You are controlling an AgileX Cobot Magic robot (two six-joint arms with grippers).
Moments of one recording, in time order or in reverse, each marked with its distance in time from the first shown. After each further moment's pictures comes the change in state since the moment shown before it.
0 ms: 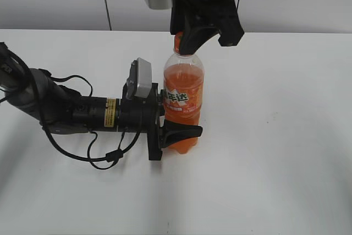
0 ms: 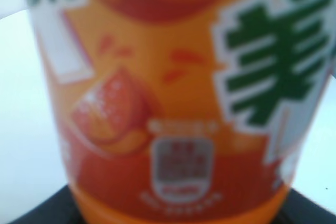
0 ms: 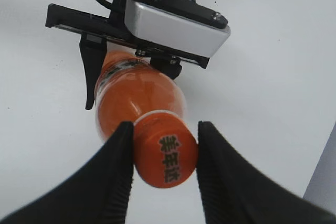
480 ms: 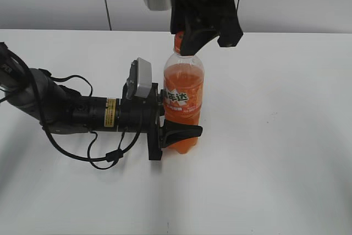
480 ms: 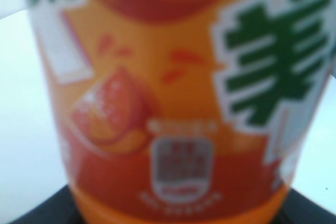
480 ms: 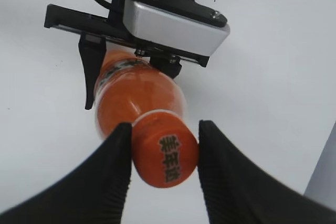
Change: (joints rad) left arm 0.000 0.000 -0.001 0.000 0.000 0.000; right arm 0.000 0.000 0.000 -0.001 -0.002 0.021
